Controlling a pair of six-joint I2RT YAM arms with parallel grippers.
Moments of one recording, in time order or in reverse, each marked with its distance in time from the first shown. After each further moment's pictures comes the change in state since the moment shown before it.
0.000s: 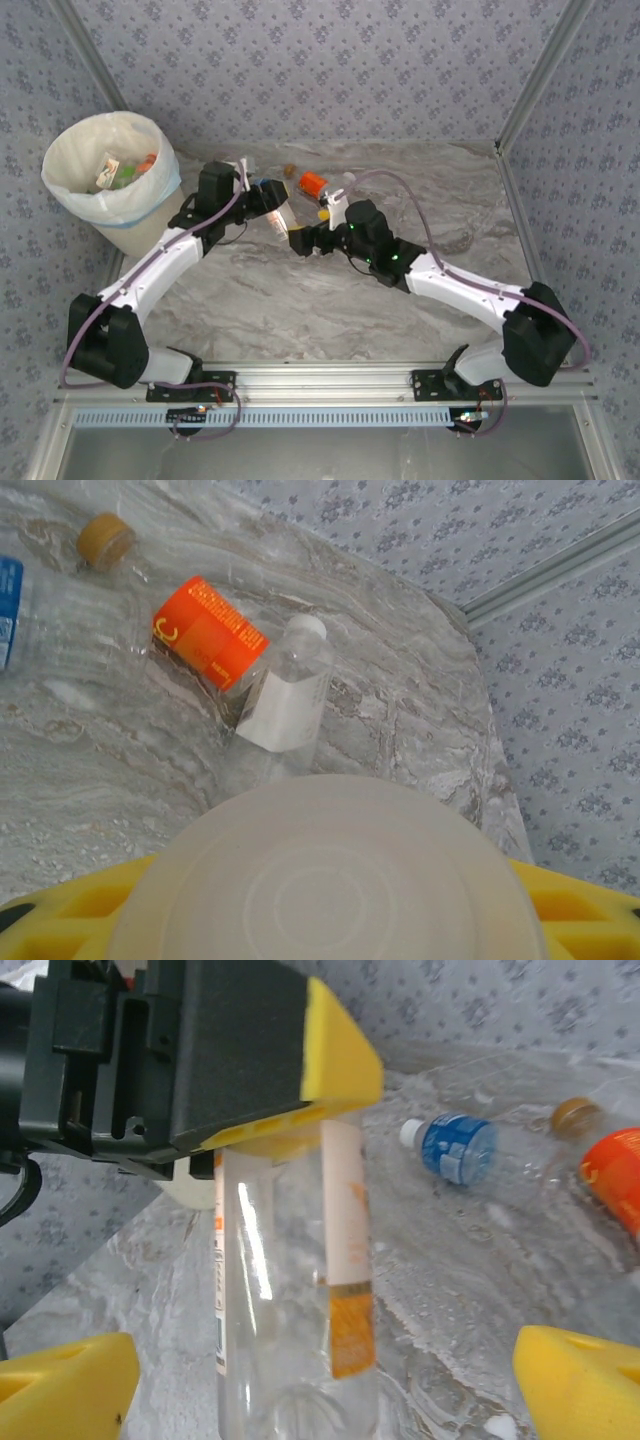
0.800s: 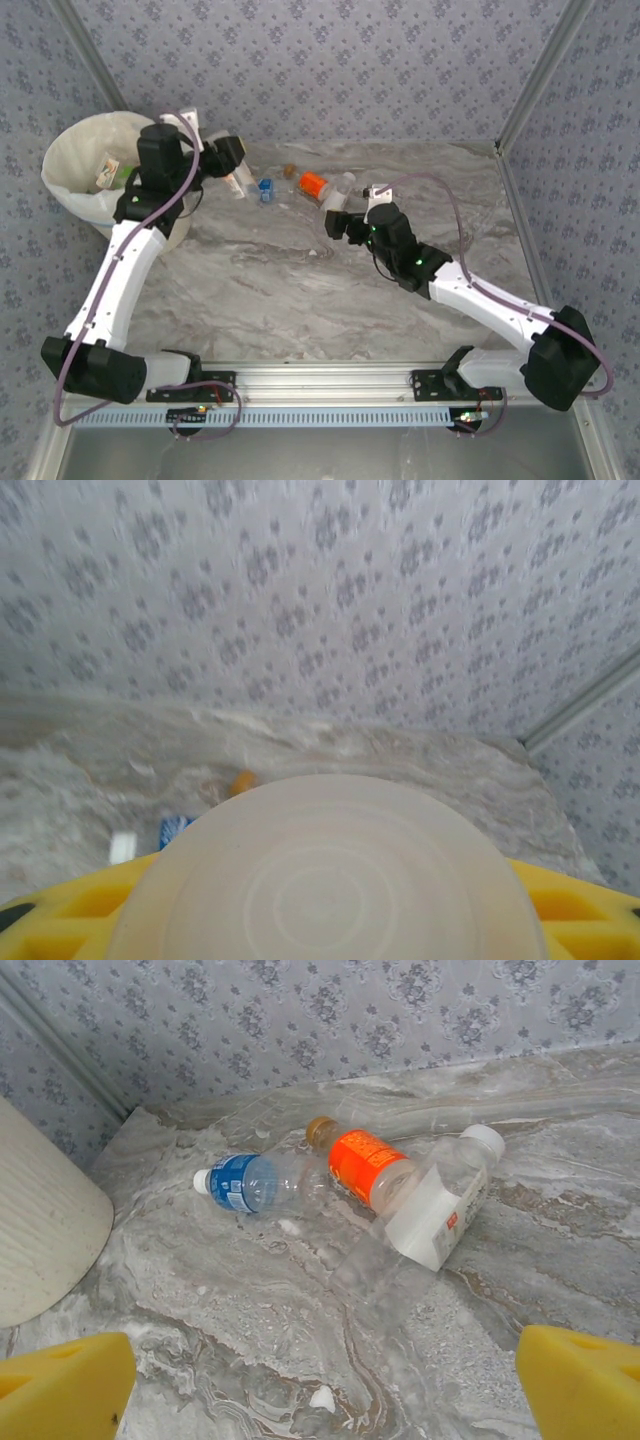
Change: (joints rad) left arm 0.165 -0.092 0.358 -0.234 -0.139 0.298; right arm -0.075 -0.144 -0.063 -0.164 0.334 0.159
